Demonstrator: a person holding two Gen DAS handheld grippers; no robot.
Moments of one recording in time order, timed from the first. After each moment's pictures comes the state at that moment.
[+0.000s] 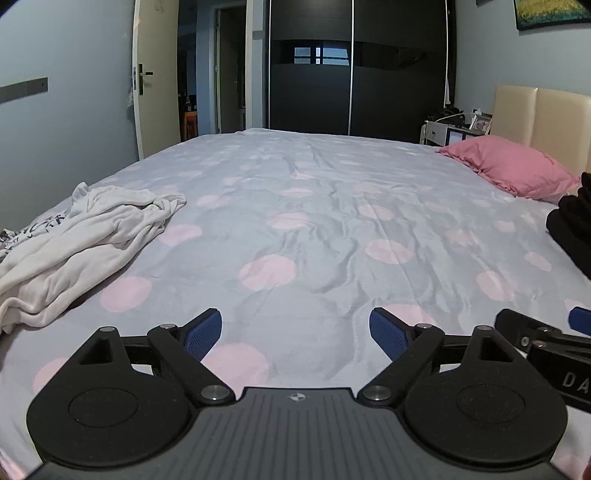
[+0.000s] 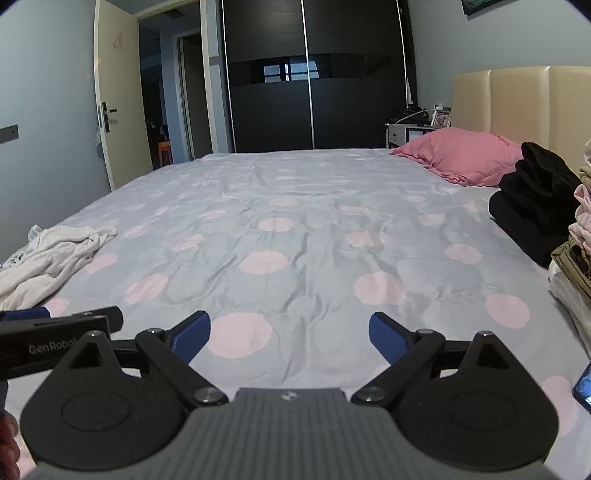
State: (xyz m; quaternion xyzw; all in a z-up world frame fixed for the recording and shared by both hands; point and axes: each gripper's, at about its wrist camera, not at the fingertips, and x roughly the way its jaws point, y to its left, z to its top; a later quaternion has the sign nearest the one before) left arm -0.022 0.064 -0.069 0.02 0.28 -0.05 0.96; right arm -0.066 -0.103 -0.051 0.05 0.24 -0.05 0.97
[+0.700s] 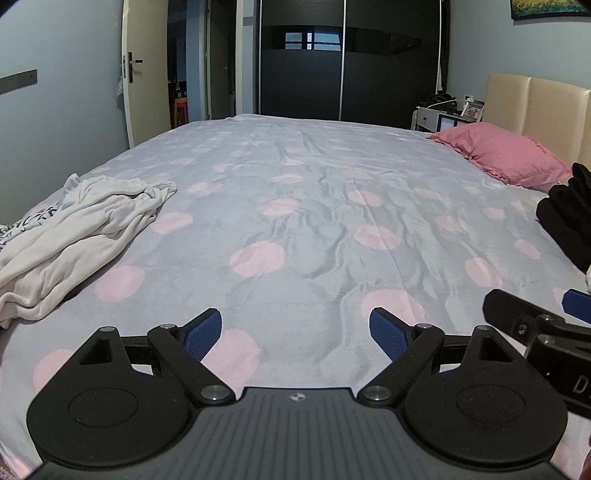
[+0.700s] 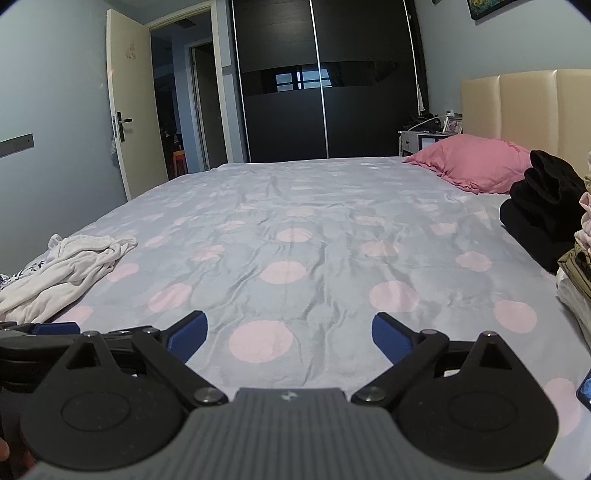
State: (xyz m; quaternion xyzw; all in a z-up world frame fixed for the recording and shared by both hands) left arm -0.025 0.063 -0.063 0.01 0.31 -0.06 0.95; right arm -0.081 -0.094 -0.037 0.06 0.22 -0.02 0.97
